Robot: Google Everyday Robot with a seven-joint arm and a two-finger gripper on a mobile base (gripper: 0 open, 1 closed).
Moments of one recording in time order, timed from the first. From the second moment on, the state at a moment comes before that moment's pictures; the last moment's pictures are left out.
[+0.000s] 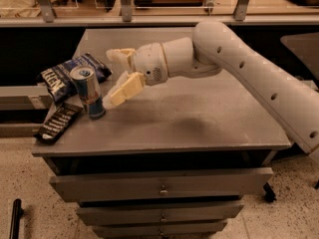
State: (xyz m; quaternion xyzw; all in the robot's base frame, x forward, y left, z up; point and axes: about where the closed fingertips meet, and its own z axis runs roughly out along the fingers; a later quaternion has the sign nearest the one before) arm 0.540 0.122 0.921 -0.58 0.51 0.49 0.42
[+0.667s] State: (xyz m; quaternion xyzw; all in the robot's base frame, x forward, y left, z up) arm 0.551 0.078 0.921 -0.54 0.54 0.46 0.45
